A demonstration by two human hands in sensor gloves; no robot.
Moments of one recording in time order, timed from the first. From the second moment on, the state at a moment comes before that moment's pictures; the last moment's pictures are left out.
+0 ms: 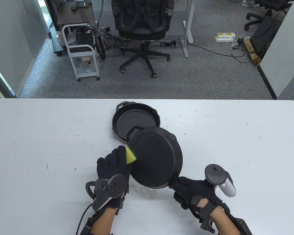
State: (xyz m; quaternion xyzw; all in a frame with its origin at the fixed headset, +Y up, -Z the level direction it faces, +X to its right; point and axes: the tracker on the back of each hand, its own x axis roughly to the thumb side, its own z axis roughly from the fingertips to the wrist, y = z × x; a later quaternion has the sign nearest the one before) left_hand -0.147 -0.701 -0.274 0.13 -0.07 0.11 0.98; right_hand 0.184 -0.728 -0.284 0.21 0.24 0.78 0.54
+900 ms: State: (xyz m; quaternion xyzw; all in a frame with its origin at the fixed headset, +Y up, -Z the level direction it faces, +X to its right) left_hand -0.109 -0.709 -0.268 0.06 -0.13 0.06 0.99; right_hand 0.069 -0.702 -0.428 0.05 0.14 0.96 0.26
